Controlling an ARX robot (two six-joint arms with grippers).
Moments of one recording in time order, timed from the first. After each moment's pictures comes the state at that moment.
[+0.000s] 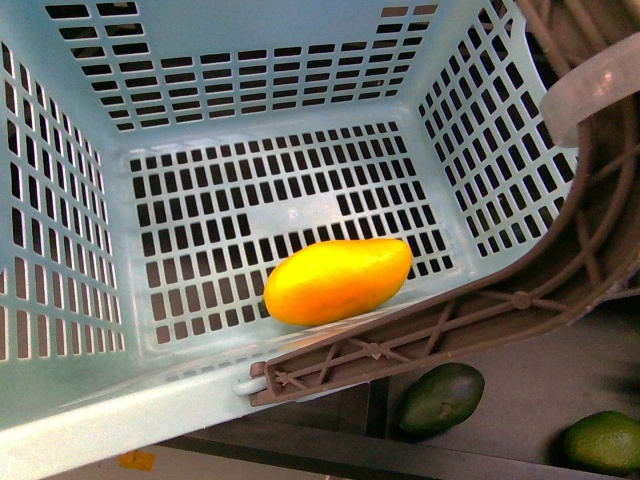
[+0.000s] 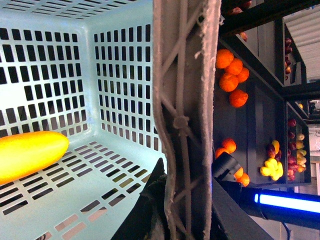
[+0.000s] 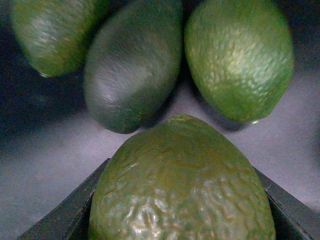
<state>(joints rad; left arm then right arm) -0.66 1.43 1.10 -0.23 0.15 -0.91 -0.46 2.30 0.79 0.62 -0.22 -0.08</state>
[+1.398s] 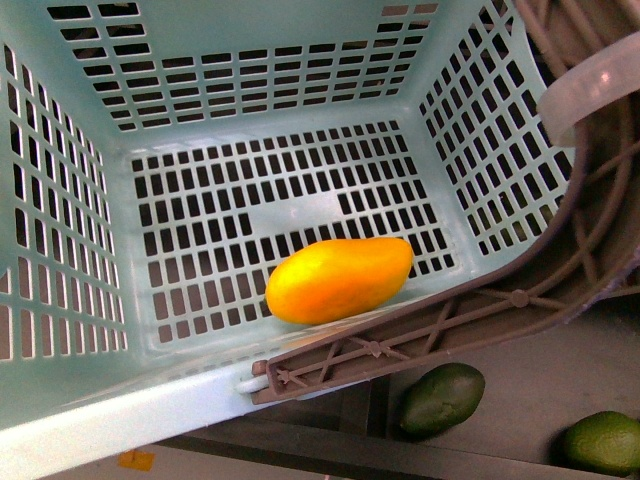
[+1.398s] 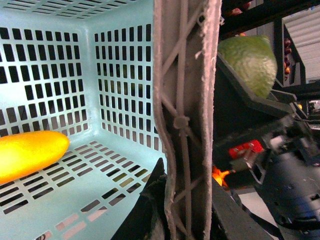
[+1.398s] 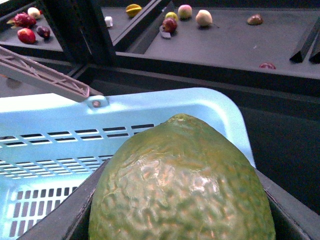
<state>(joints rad) -0.66 1.43 1.10 -0.23 0.15 -0.91 0.52 1.46 0.80 0.44 0.05 0.12</state>
